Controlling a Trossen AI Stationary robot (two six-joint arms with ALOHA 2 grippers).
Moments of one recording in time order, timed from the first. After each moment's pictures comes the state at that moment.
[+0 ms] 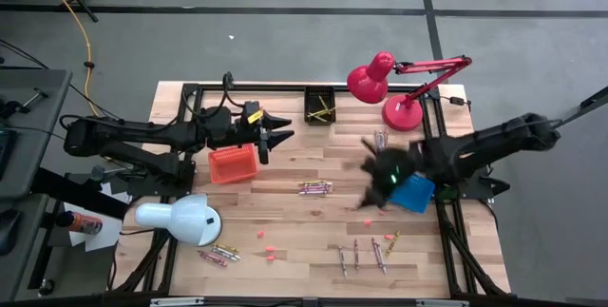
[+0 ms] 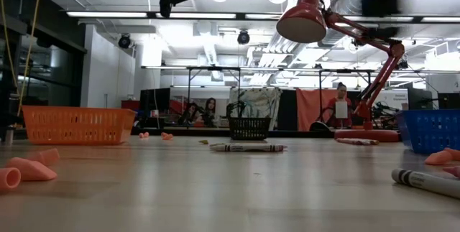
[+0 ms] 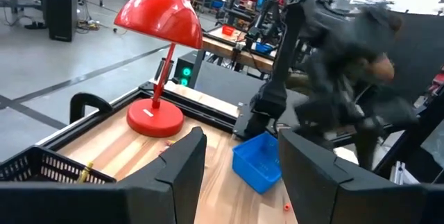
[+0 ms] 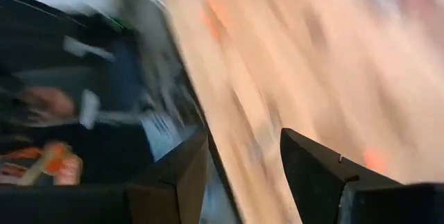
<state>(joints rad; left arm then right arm) 0.09 1.13 0.76 0.31 -0.13 -0.29 0.22 1.13 0.83 -0.45 -0.34 1.08</state>
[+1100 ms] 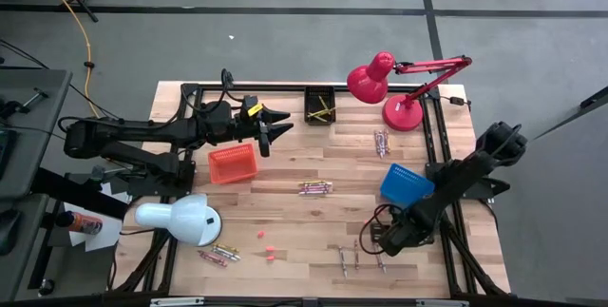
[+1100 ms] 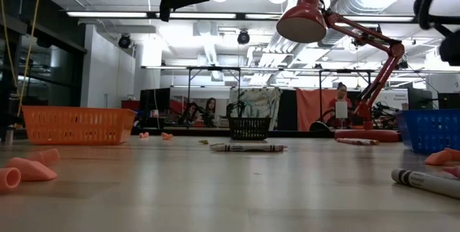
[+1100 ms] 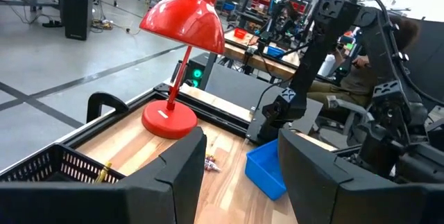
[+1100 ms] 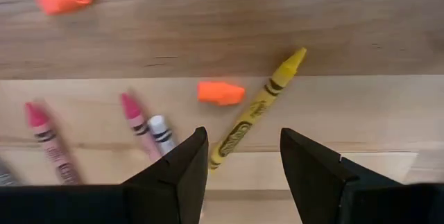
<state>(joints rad) 0.15 1.13 0.76 0.31 -0.11 -0.31 0.73 1.56 0.83 -0.66 -0.14 2.32</state>
